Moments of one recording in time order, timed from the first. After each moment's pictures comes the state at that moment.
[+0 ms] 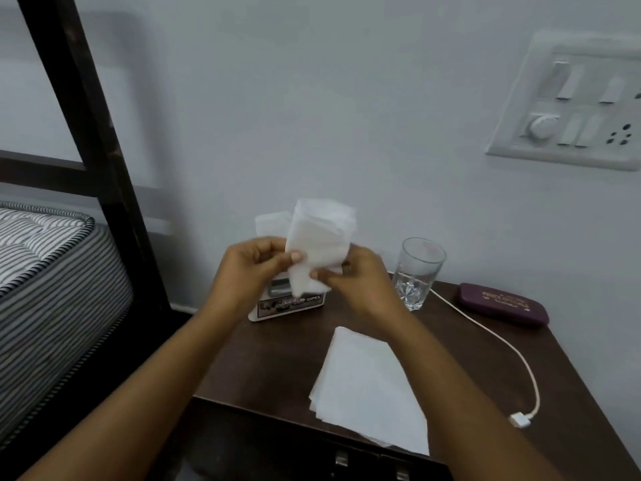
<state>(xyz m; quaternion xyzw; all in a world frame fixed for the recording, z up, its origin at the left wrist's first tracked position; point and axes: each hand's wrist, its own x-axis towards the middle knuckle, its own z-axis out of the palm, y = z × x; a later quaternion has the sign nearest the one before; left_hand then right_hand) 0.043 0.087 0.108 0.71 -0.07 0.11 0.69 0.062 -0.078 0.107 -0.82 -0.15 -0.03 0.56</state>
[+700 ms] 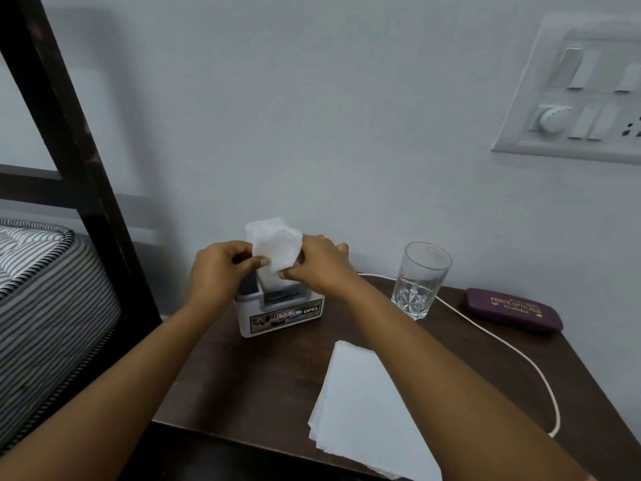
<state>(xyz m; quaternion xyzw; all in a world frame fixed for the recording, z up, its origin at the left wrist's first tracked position) 0.119 0.129 0.065 0.87 0.01 0.21 0.44 0.142 -0.038 0.092 -0.94 -0.20 -0.05 0.26</state>
